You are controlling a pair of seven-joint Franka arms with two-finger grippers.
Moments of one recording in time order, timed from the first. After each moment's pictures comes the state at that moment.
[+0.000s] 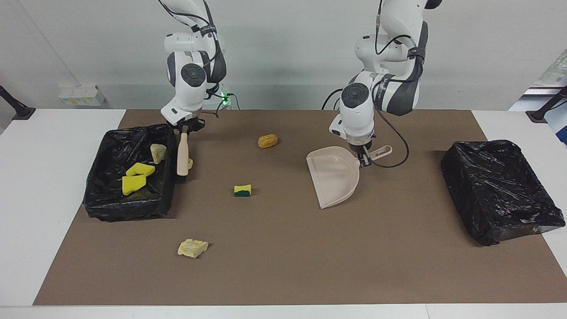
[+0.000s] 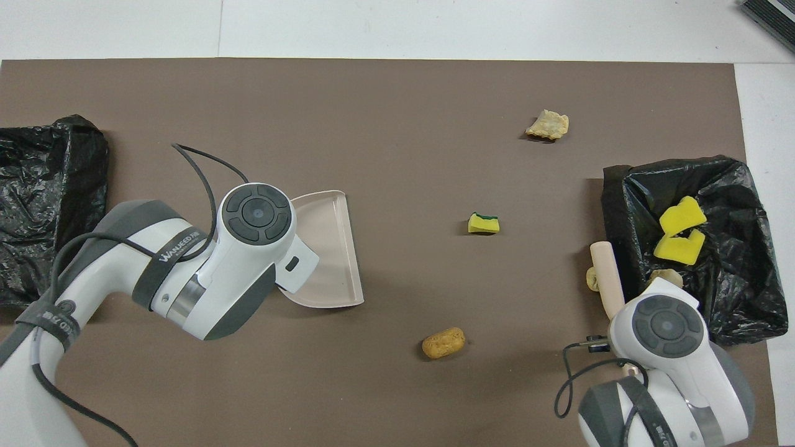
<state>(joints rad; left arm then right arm) -0.10 0.14 -0.41 -2.01 0.32 1.95 0.81 0.01 -0.30 0.15 -2.61 -0.27 2.07 0.25</state>
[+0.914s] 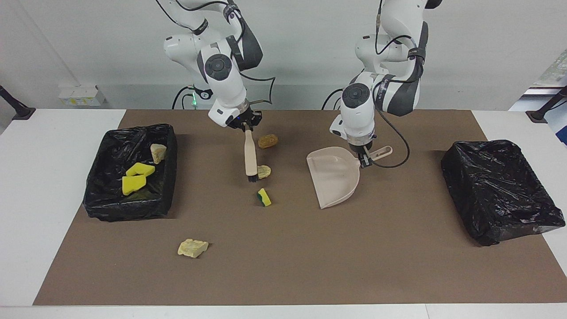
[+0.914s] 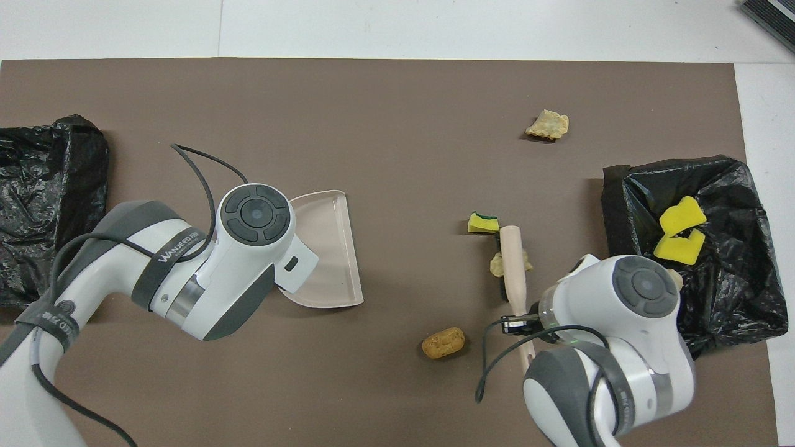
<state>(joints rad) -0.10 0.14 -0.40 -2.02 0.32 1.96 0.81 0.25 -0.11 0.15 -2.18 0.19 1.86 0.24</state>
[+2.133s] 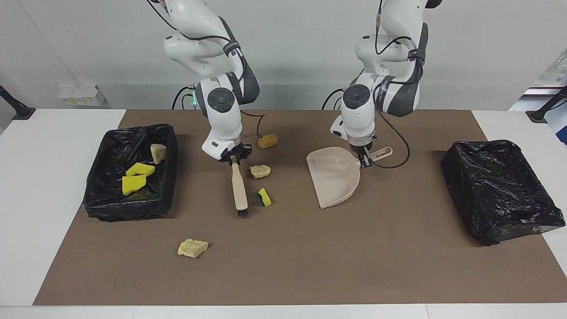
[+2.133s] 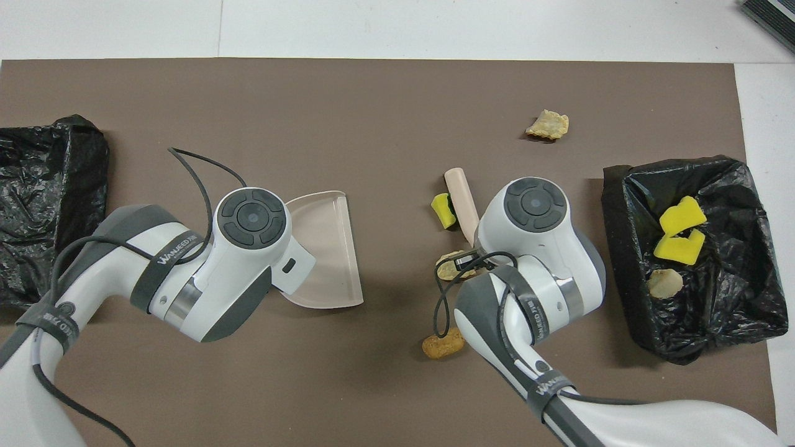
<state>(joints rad) -0.10 0.14 -0.40 -2.04 0.32 1.98 0.81 0.28 0.23 0.16 -2.00 -0.03 2.10 0.18</state>
